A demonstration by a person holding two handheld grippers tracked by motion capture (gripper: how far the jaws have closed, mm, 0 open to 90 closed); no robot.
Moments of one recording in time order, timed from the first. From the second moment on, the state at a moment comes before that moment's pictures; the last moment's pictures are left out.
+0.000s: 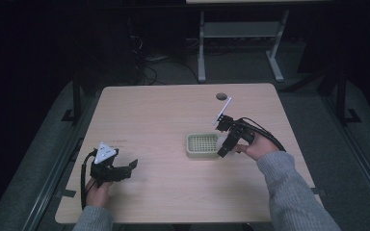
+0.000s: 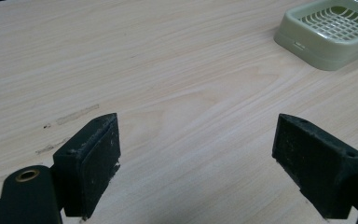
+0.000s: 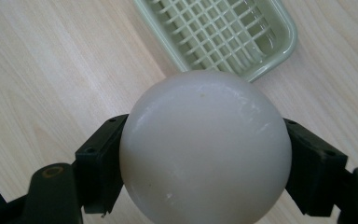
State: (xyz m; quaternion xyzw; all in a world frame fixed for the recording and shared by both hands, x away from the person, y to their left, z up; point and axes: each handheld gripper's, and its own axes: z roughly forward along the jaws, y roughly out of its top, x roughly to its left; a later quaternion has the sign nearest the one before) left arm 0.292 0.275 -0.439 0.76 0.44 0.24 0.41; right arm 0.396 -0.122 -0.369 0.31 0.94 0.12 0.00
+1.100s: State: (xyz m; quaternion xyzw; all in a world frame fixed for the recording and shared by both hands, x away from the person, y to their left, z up) left arm 0.292 0.276 -0.438 0.76 0.44 0.24 0.41; right arm 0.417 -0.090 -0.359 0.29 0.95 0.12 0.00
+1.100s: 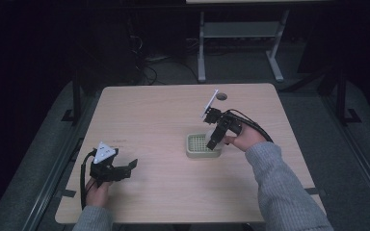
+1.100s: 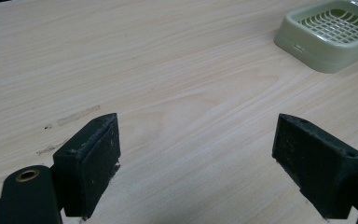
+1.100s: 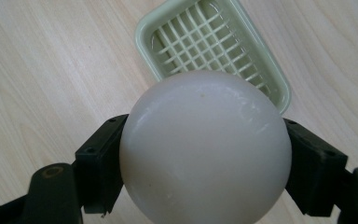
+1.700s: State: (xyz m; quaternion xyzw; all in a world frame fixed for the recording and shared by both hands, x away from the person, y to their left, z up) left arm 0.292 0.276 -0.438 0.76 0.44 0.24 0.41; right arm 0.433 -0.069 -0.366 0.28 0.95 0.11 -0.01
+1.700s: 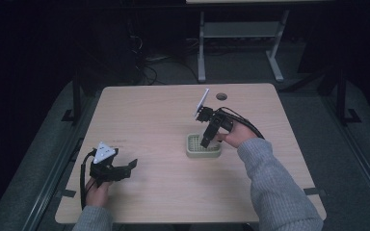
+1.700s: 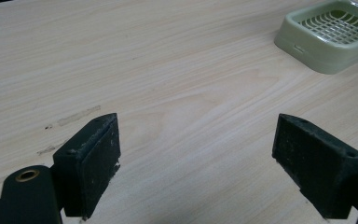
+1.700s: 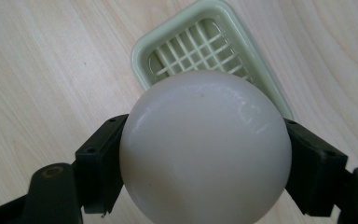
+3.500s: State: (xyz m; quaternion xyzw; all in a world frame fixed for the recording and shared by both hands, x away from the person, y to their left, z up) left arm 0.292 0.276 -0.438 0.76 0.44 0.24 0.42; right arm 0.453 -0.045 -0.409 0.30 0.95 0.07 -0.01
